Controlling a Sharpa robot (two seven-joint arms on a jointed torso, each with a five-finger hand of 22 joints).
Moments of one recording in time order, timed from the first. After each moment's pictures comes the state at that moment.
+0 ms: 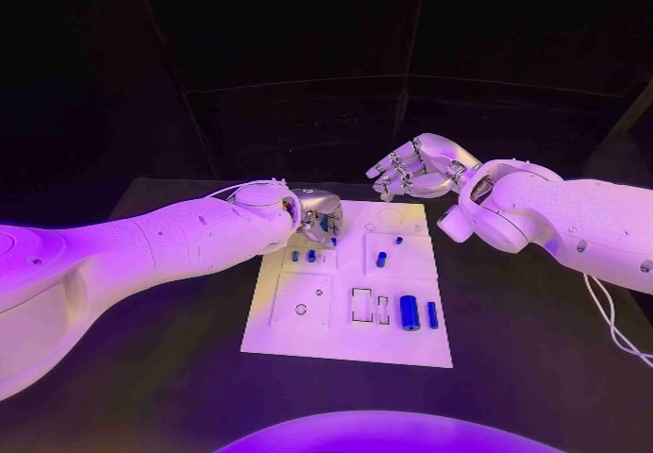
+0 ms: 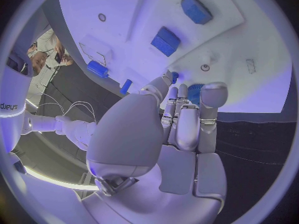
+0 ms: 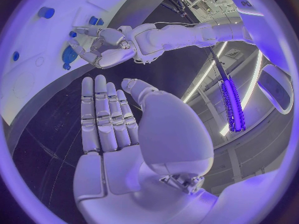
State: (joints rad) left arm 1.26 -0.41 -0.22 0.99 -1.39 -0.09 0.09; left_hand 1.45 -0.11 0.24 0.05 0.07 0.96 0.14 0.25 0.11 1.00 0.08 0.34 0.08 1.47 0.00 1.33 1.09 0.15 1.33 0.10 1.00 0.93; right arm 1.30 -0.77 -0.05 1.46 -0.77 -0.23 0.18; right_hand 1.38 -0.11 0.37 0.01 0.44 0.97 0.21 0.08 0.07 1.15 0.14 0.11 0.07 1.25 0.07 0.06 0.37 0.16 0.89 0.17 0.52 0.56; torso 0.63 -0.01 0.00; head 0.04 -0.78
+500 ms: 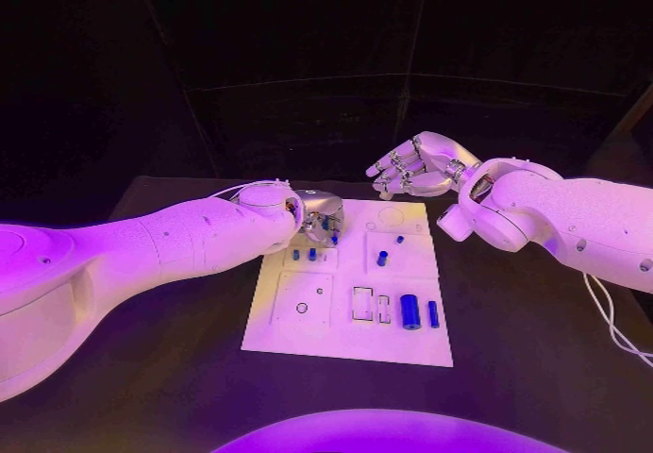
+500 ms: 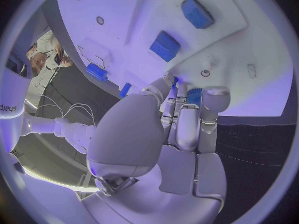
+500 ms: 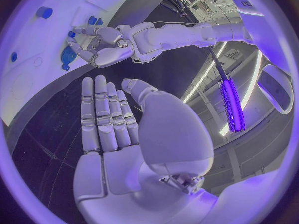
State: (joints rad) left arm 1.25 -0.39 -0.22 0.98 -1.41 -0.08 0.08; left_hand 1.46 -0.11 0.28 0.05 0.07 0.99 0.14 0.24 0.10 1.04 0.08 0.31 0.07 1.47 0.00 1.33 1.08 0.14 1.34 0.10 1.04 0.98; right arm 1.30 -0.76 -0.05 1.46 -0.77 -0.23 0.18; right_hand 1.38 -0.11 0.37 0.01 0.44 0.97 0.21 0.08 0.07 1.15 0.14 0.11 0.07 1.25 0.07 0.06 0.37 0.16 0.89 0.17 0.52 0.56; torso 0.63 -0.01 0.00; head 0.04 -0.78
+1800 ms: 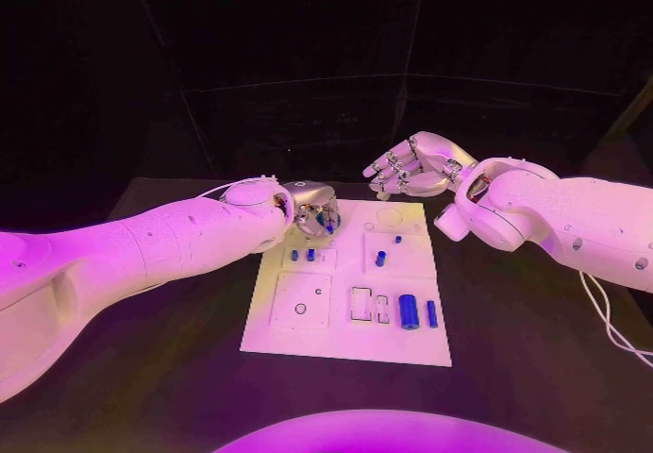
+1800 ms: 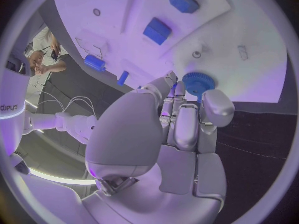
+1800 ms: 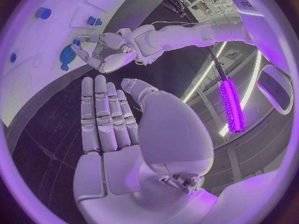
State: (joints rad) left arm 1.25 -0.44 -0.16 1.01 -1.40 -0.16 0.10; left_hand 1.47 -0.09 0.42 -0.02 0.06 1.10 0.13 0.21 0.11 1.19 0.06 0.23 0.07 1.46 -0.02 1.33 1.01 0.12 1.37 0.08 1.13 1.09; right arm 1.30 -0.76 -0.05 1.46 -0.77 -0.23 0.18; right_hand 1.38 -0.11 0.37 0.01 0.44 0.97 0.21 0.08 0.07 1.15 0.14 0.11 0.07 1.25 0.07 0.06 0.37 0.16 0.89 0.17 0.52 0.56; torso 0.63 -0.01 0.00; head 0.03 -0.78
